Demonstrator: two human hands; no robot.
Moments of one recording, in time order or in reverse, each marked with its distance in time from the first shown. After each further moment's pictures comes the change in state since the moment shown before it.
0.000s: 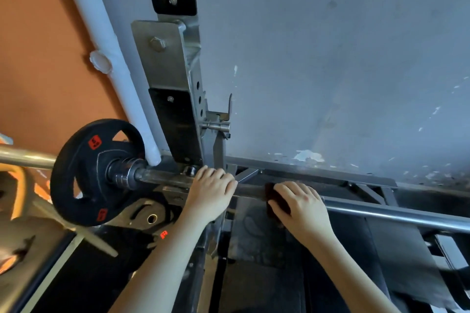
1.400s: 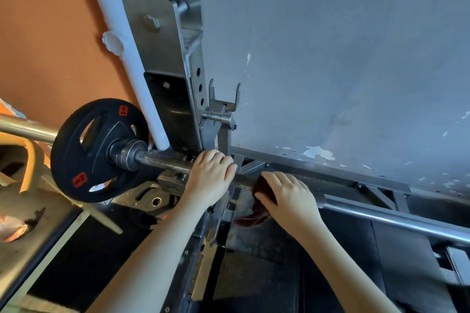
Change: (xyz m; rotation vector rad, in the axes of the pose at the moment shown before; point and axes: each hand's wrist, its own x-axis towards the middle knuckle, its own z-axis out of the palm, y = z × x) left_hand 0.021 0.000 0.012 0.149 0.159 0.017; right_hand 0.026 0.000 0.015 0.033 -0.040 -0.090
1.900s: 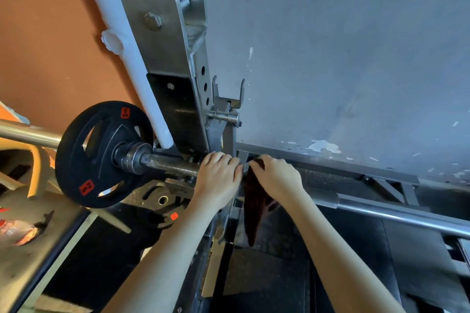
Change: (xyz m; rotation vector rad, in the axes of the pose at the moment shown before) left_hand 0.002 0.002 -0.002 -0.091 0.002 -0.108; right_hand 0.070 -0.024 0.016 0.251 -0.469 0.413
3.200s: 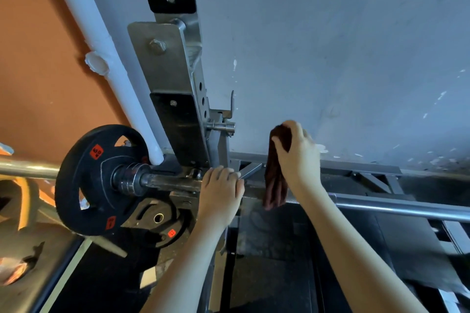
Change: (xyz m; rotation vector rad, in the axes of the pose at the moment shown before) left_hand -0.022 0.002 -0.010 -0.109 -0.080 -0.023; right_hand -0.022 -0.022 -0.055 0.279 0.708 -0.019
